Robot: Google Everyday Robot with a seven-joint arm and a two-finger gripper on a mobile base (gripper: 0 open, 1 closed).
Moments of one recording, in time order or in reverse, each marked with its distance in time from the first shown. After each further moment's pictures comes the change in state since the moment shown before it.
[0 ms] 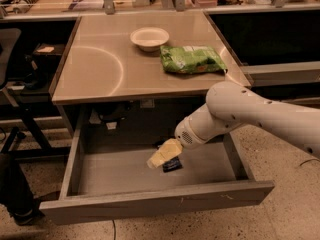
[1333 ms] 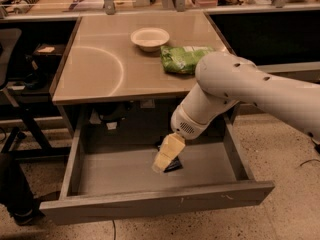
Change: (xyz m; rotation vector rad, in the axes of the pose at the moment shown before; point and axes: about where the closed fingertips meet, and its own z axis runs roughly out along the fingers) arm -0.013 0.036 -0.047 -0.025 0.173 -0.292
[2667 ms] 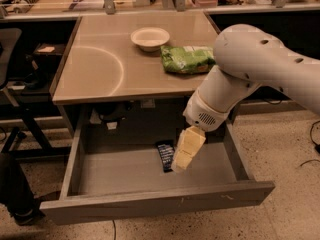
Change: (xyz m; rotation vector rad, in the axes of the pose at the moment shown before) arm 0.017 0.018 -0.059 -0.023 0.057 -0.105
